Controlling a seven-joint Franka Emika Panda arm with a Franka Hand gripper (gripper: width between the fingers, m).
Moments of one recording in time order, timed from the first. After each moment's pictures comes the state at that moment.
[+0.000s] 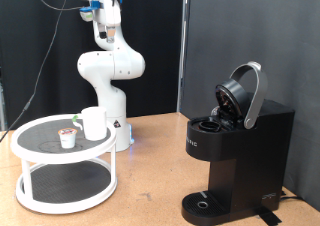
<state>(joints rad) -0.12 -0.74 -0.16 -2.34 -0.06 1.59 2.15</state>
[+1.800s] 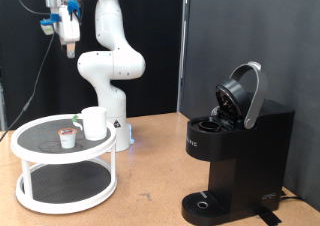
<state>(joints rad) -0.18 -0.63 -0.34 -2.35 -0.18 1.76 1.95</state>
